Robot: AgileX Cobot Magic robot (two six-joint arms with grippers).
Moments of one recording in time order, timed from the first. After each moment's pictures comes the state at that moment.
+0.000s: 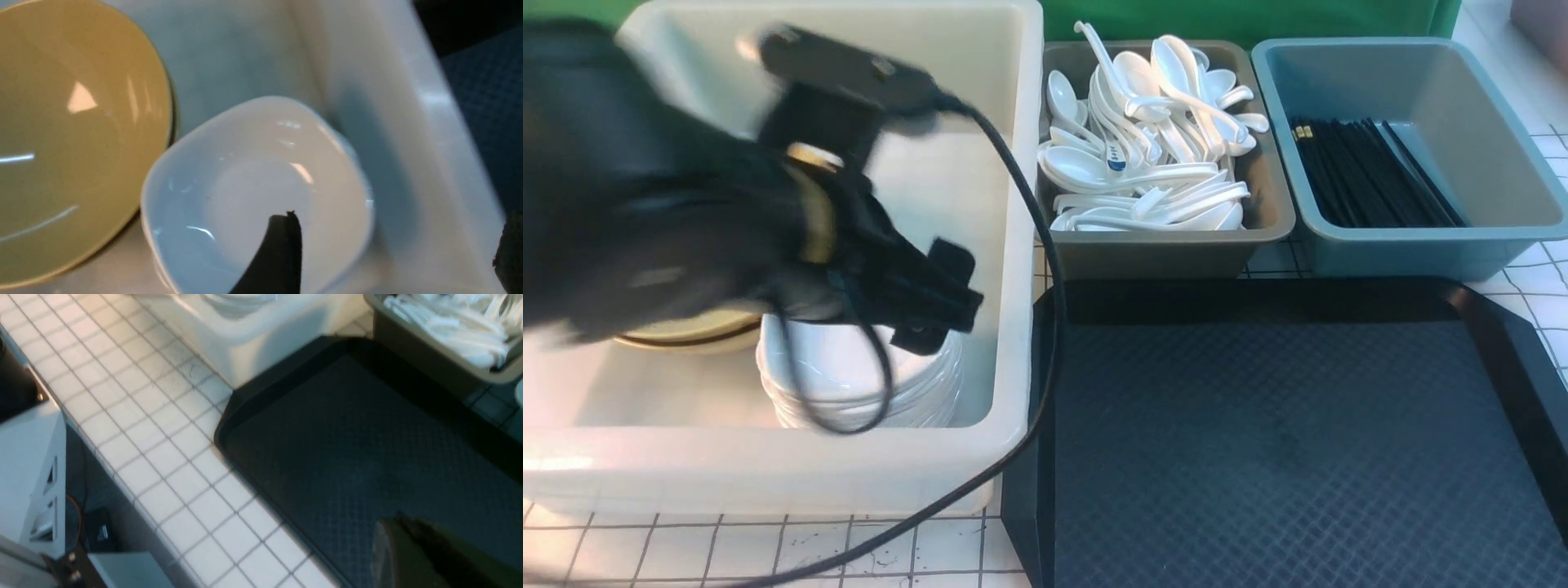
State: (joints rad) right arm 0.93 0.52 -1.06 -0.16 1.14 0.16; left arm -0.77 1.21 -1.10 0.44 0.88 -0.46
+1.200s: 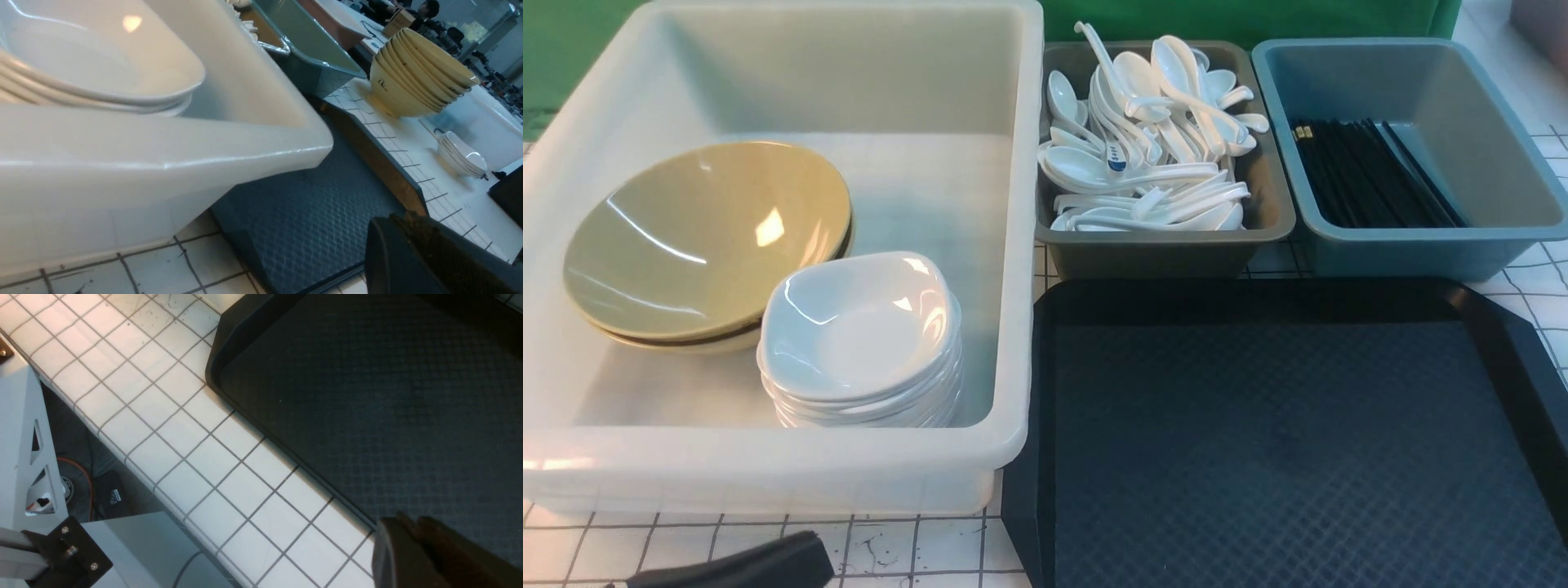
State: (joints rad) right arm 0.93 0.50 -0.86 -0.16 1.08 0.29; left arm -0.82 0.23 -0.09 0.15 0.12 -0.61
